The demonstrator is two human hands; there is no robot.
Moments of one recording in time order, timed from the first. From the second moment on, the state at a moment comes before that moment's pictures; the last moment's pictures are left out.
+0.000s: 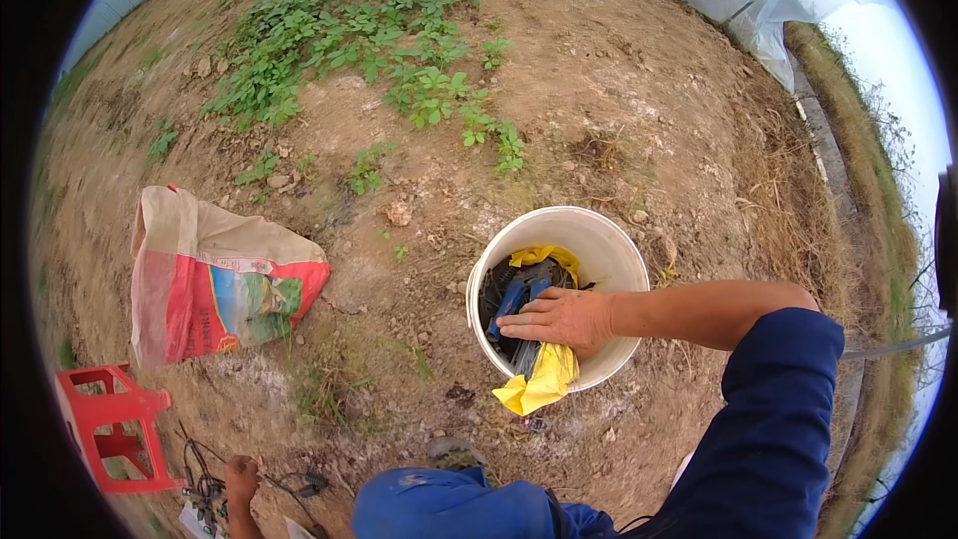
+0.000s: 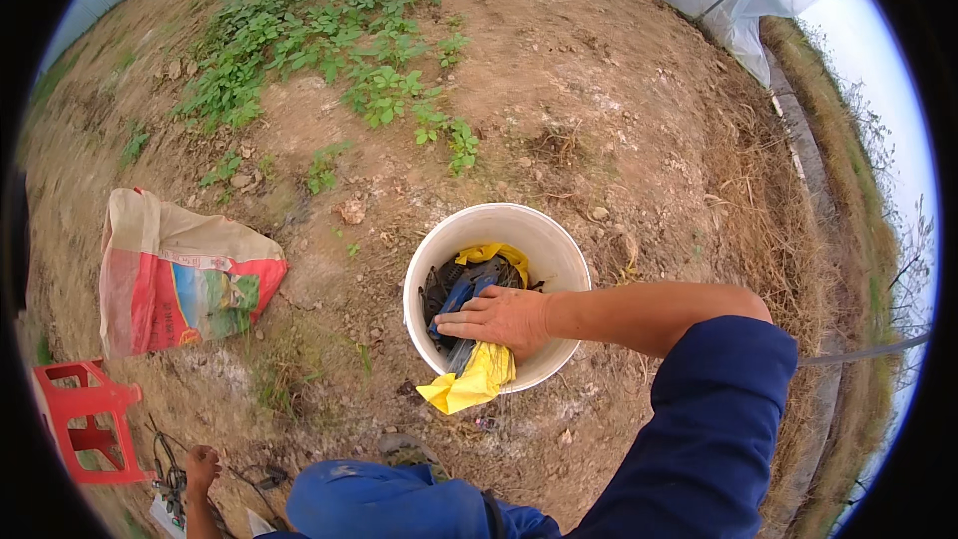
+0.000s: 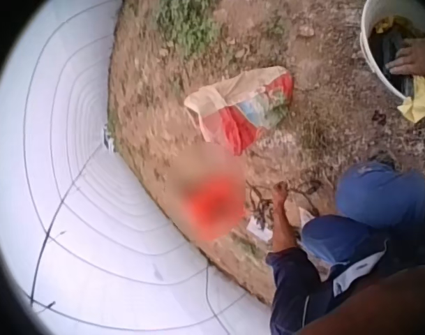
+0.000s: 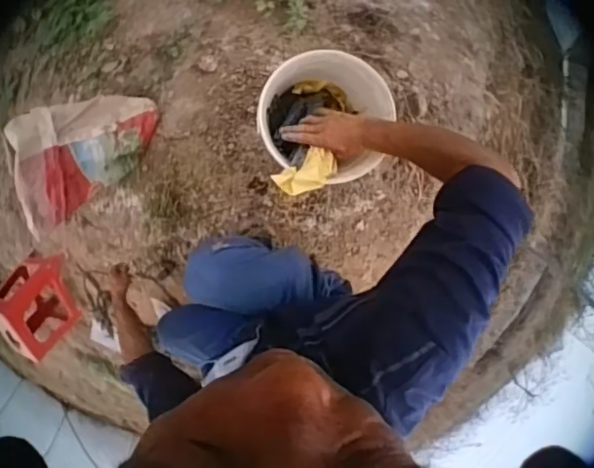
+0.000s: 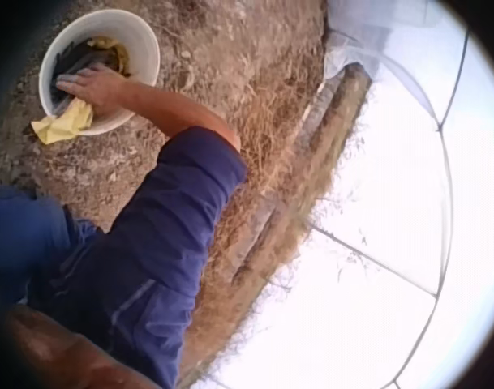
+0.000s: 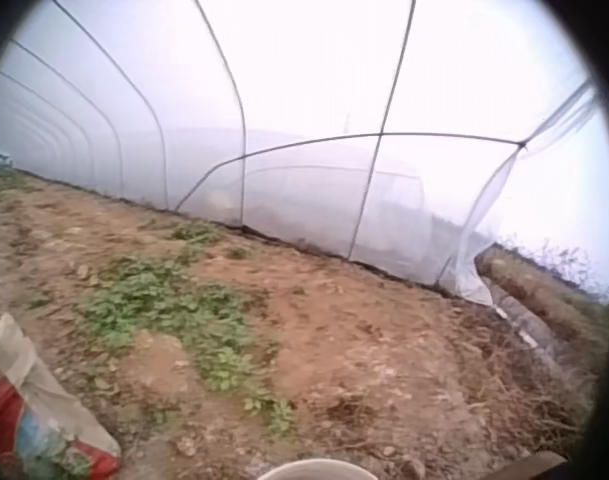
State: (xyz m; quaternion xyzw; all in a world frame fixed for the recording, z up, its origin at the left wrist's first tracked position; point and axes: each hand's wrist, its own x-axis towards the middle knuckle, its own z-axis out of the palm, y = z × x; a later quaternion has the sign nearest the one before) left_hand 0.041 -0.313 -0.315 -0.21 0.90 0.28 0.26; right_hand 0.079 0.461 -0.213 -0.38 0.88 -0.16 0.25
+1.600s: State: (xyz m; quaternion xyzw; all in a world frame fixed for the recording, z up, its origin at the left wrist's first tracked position) left_hand -0.005 -0.279 -0.308 -0.16 0.90 0.29 0.30; right_hand 0.013 0.471 -0.203 0.01 0.87 -0.49 0.08
